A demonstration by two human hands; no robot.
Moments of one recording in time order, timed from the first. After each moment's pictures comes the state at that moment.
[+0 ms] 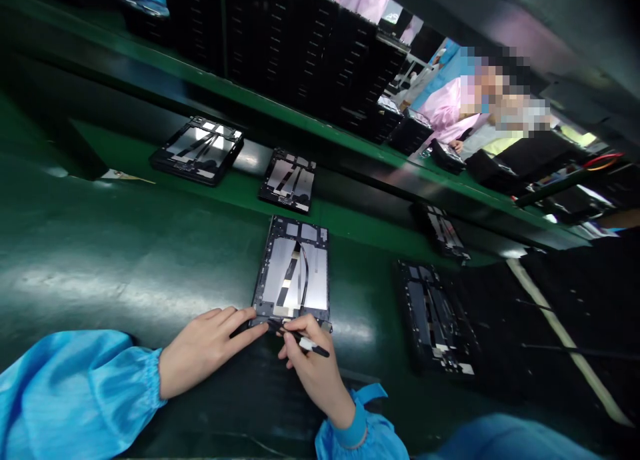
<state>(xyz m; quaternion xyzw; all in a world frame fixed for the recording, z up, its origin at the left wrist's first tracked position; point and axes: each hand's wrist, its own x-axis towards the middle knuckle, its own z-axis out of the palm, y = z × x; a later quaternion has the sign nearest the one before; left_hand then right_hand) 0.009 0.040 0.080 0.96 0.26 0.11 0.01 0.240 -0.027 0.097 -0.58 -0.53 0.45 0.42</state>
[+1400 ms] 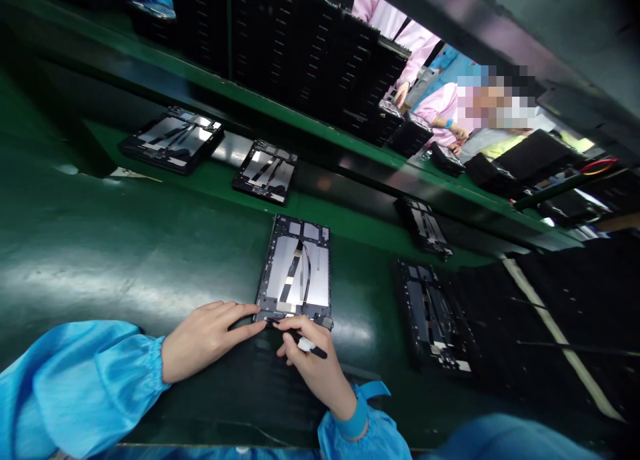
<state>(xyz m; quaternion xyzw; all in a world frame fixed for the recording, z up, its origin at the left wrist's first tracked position) -0.001 0.050 0.084 0.96 0.23 0.18 0.04 0.243 -0.027 0.106 -0.54 -0.57 0.46 0.41</state>
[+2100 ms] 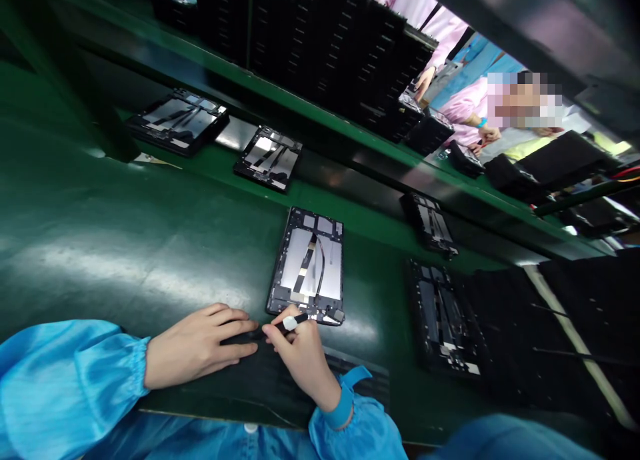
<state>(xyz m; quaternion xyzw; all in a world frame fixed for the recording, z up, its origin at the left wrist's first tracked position) -0.025 0.028 0.091 0.96 0.16 0.20 0.13 0.202 -0.023 0.094 -0.61 -0.54 0.46 0.34</state>
